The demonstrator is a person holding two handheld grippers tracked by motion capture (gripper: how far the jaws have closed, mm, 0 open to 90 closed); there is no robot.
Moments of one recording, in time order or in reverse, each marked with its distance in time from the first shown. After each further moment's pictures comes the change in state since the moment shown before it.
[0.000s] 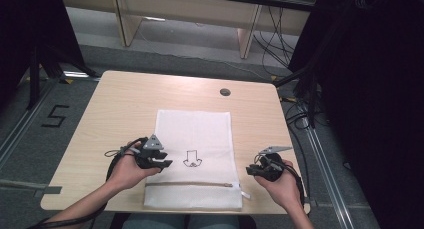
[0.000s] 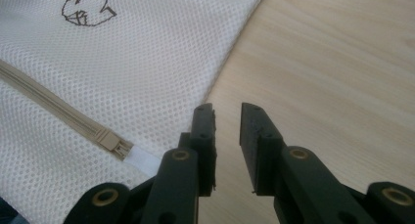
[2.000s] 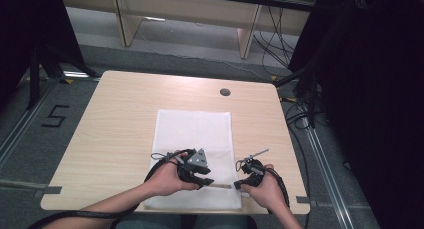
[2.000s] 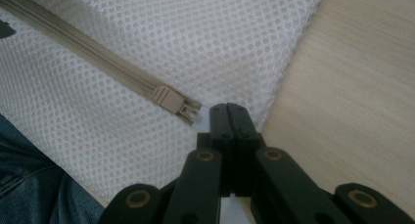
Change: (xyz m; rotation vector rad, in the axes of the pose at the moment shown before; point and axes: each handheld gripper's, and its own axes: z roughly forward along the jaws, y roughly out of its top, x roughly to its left) left arm -0.091 0.056 0.052 -0.016 -0.283 0.239; right arm 0.030 -0.001 0.036 0.263 0.098 -0.007
